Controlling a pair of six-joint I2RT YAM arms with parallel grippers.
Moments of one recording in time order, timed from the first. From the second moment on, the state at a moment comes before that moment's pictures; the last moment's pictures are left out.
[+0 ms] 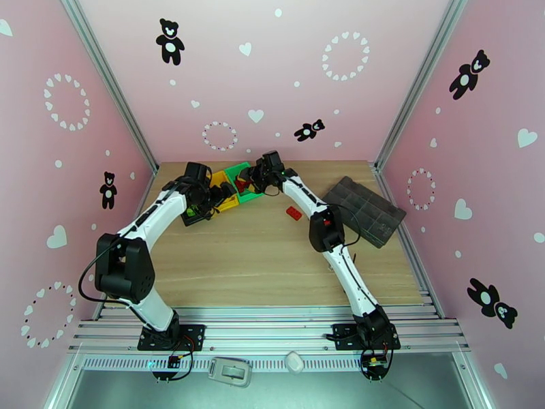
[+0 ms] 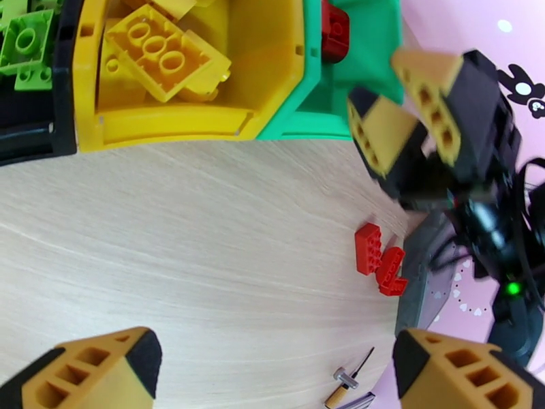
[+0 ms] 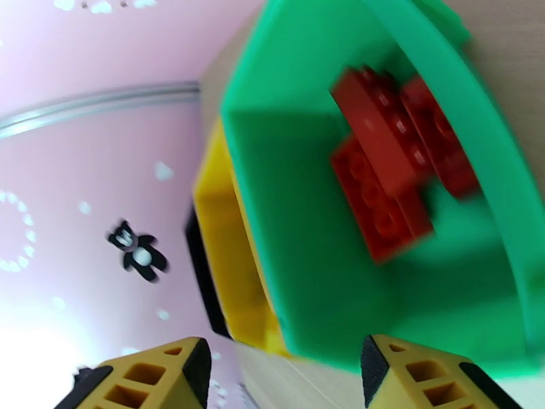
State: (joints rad) left arm -0.22 1.71 1.41 -0.69 0.36 -0.88; right arm 0.51 2.67 2.56 -0.59 -0.64 0.95
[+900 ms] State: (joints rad) left arm -0.41 1.85 1.50 -0.67 0.30 -0.93; right arm 0.38 2.38 2.23 -1.22 -0.18 0.26
